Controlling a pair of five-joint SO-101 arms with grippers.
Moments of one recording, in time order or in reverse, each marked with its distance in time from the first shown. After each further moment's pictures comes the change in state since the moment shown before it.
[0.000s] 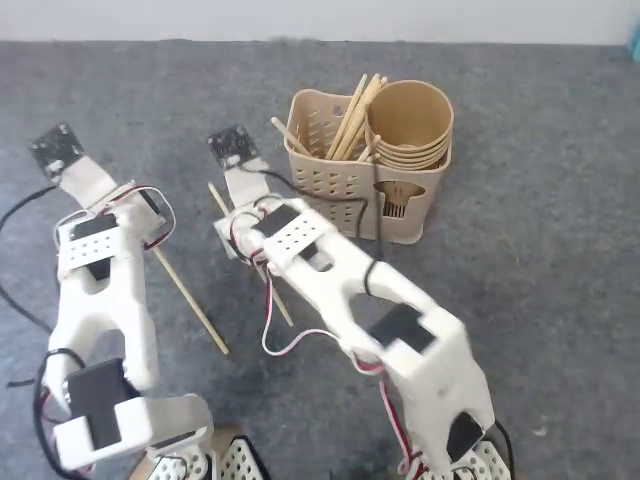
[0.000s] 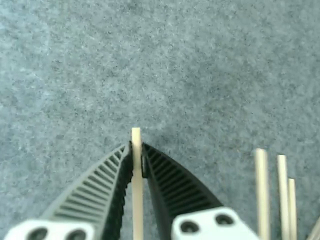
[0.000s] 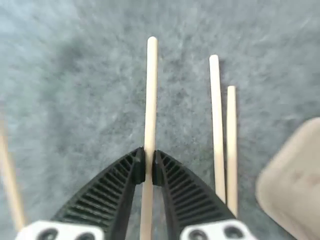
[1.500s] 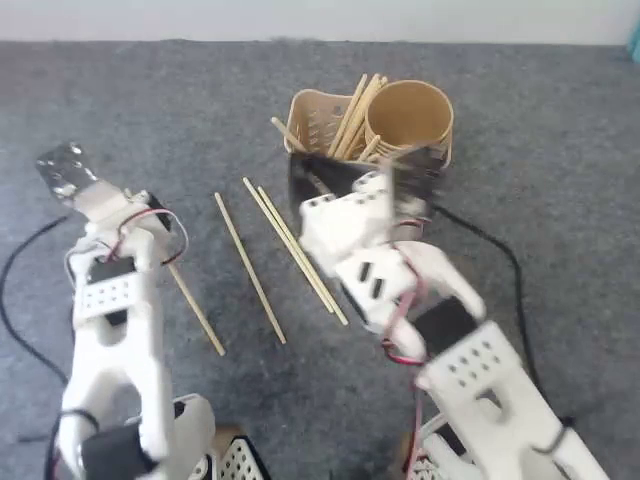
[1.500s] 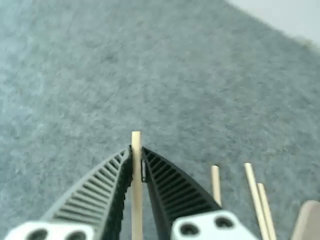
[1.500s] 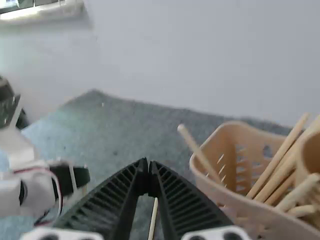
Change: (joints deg) left arm 1.4 -14.6 14.5 -11.4 -1.6; right arm 6.7 -68.4 48.4 -19.2 0.2
